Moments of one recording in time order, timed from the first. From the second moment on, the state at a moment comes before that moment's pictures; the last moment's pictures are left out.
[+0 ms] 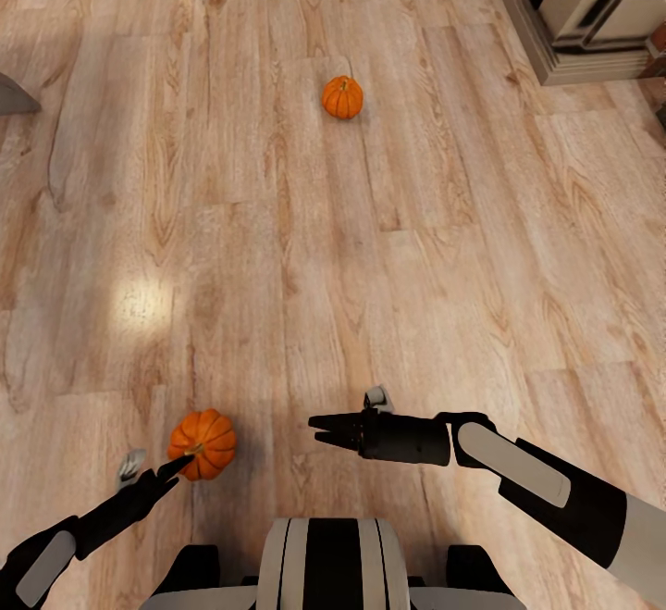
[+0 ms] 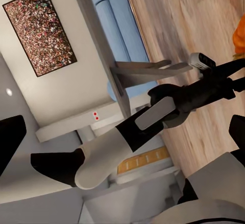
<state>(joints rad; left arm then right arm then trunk) -0.41 0.36 0.09 -0.59 0.81 0.46 -0.81 -0.77 -0.46 1.04 -1.46 -1.79 0.56 0.40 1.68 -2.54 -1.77</state>
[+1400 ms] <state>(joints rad) -0.41 0.36 0.09 -0.60 0.80 0.45 -0.84 -0.77 -0.46 1.04 -1.46 -1.79 0.56 0.40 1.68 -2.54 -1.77</state>
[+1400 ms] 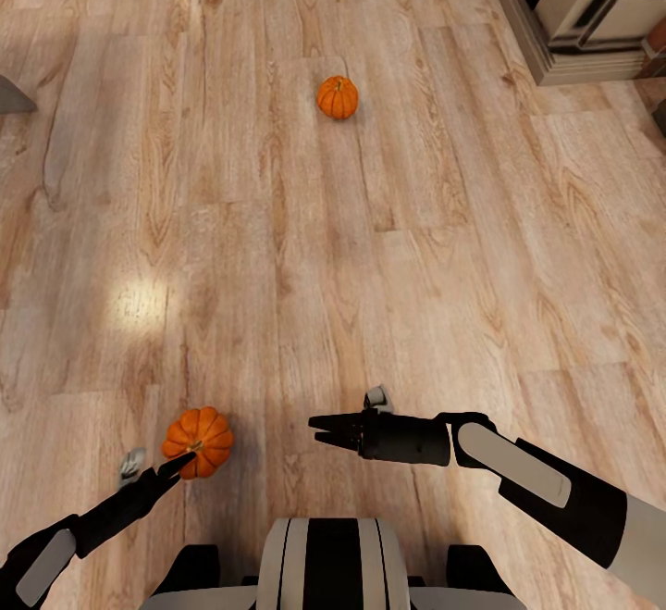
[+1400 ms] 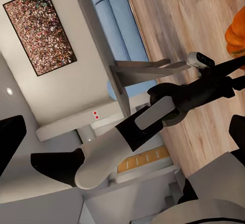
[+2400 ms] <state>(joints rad) -0.41 0.36 0.08 -0.60 0.80 0.42 -0.82 -0.77 -0.47 1.04 -1.46 -1.79 0.56 0.40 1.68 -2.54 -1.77</state>
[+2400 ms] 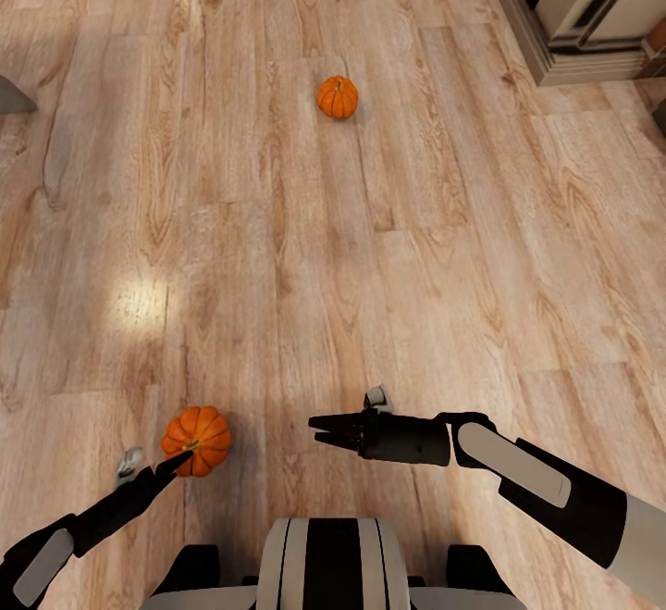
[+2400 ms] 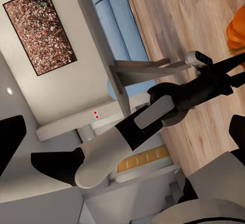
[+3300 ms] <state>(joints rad) -0.41 0.36 0.08 -0.60 0.80 0.42 -0.83 -0.77 -0.46 1.04 -1.46 -1.79 0.57 0.40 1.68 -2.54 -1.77</state>
